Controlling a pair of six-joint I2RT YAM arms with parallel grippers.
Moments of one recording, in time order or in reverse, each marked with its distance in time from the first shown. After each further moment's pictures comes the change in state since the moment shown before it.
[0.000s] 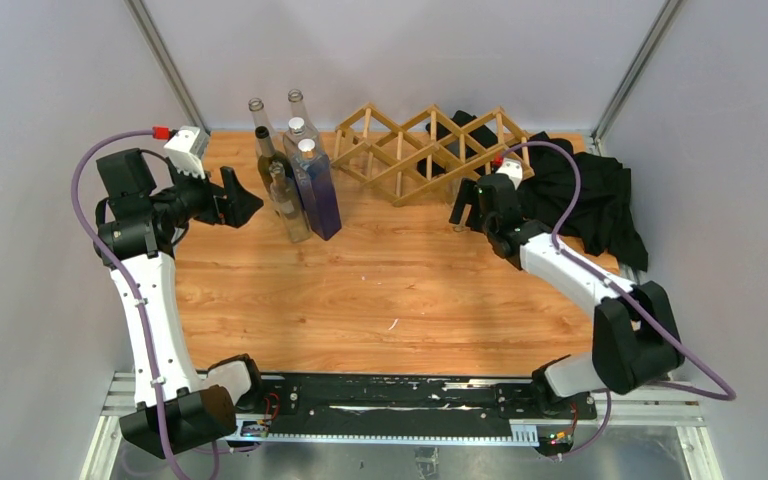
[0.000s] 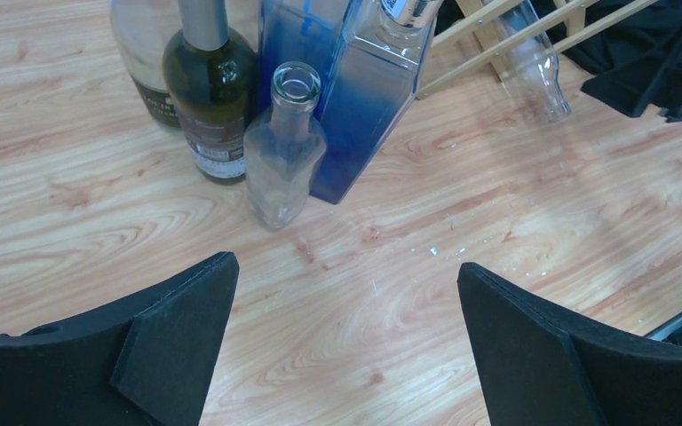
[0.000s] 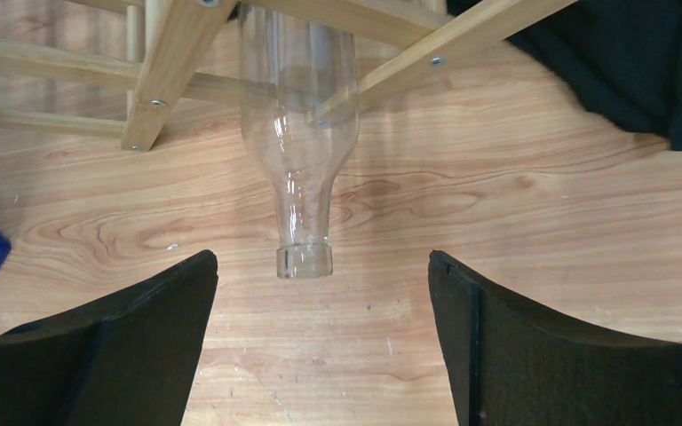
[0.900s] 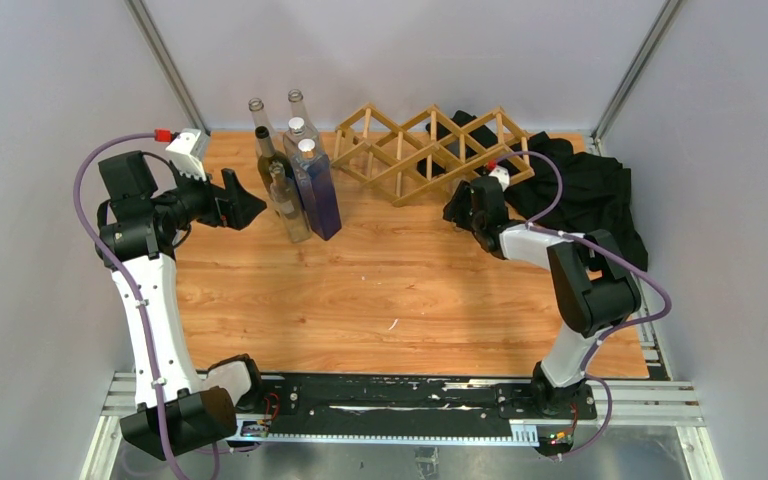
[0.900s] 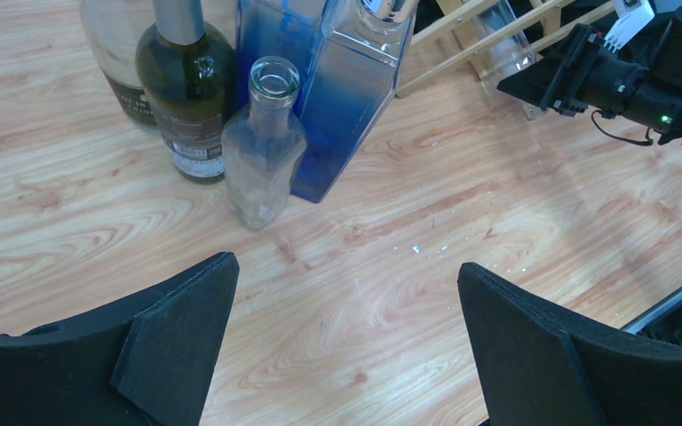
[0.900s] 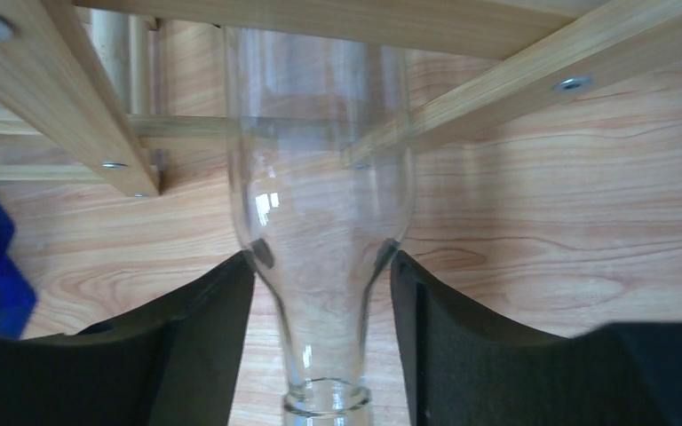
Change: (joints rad) left arm 0.000 -0.008 -0.019 0.000 0.040 -0.021; right arm -0.085 0.354 -0.005 0.375 -0.196 0.125
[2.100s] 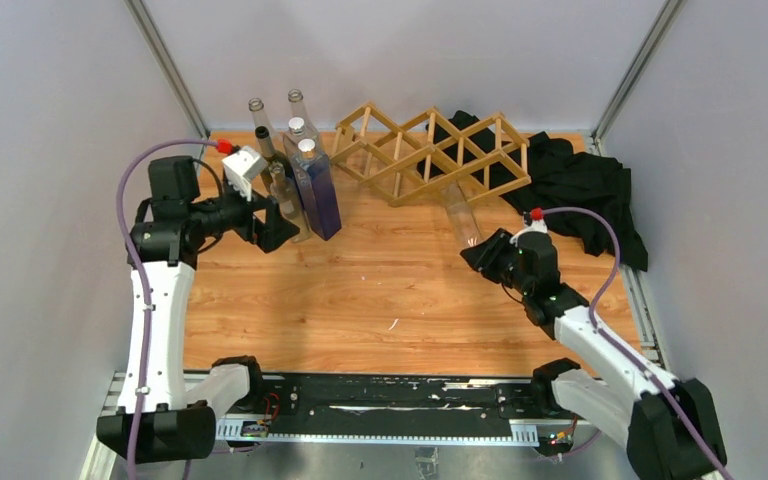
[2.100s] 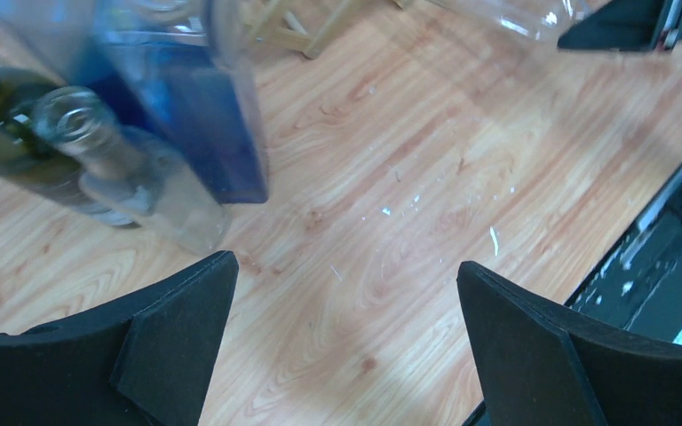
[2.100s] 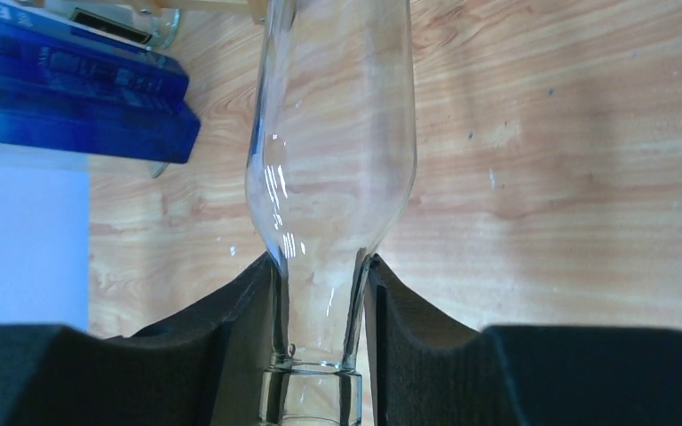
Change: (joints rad) left arm -0.222 -0.032 -0.069 -0.005 -0.005 0.167; right arm -0.005 -0.750 -0.482 -0.149 -0.229 0.193
